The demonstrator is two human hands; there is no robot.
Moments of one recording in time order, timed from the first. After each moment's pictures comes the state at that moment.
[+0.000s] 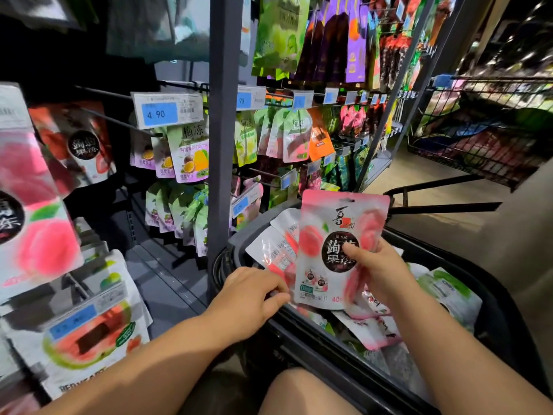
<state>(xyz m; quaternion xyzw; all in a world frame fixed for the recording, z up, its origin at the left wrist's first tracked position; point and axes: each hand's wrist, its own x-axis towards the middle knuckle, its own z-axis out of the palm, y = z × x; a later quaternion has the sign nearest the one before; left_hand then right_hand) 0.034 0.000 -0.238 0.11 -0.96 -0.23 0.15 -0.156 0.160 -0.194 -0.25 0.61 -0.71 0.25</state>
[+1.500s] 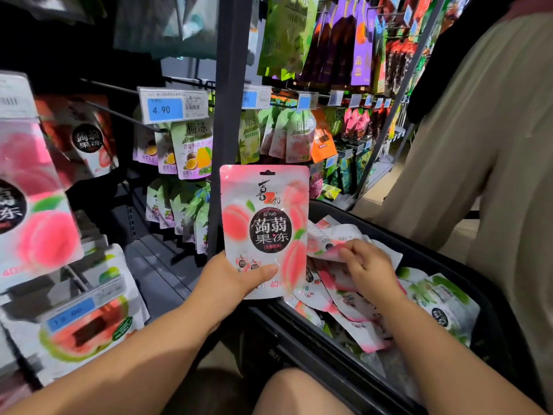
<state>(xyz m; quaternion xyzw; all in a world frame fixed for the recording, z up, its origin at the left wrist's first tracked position) 0.046 0.000 -0.213 0.25 -0.66 -0.65 0.28 -0.190 0.155 -0.227 -0.42 0.83 -0.36 -0.09</state>
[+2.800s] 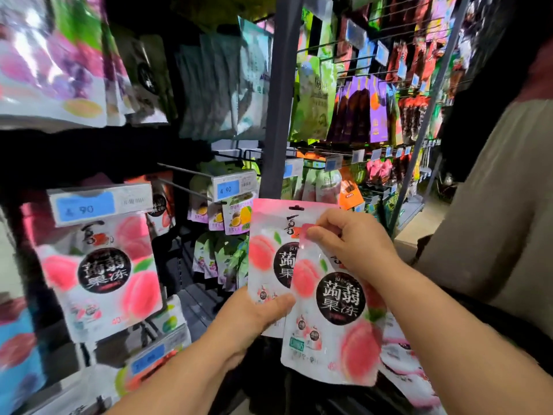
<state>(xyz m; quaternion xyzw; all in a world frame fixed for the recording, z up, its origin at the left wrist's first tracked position) 0.093 -0.015 -0.164 0.19 -0.64 -0.71 0.24 -0.076 0.083 -0.056 -0.53 0.78 -0.32 -0.10</state>
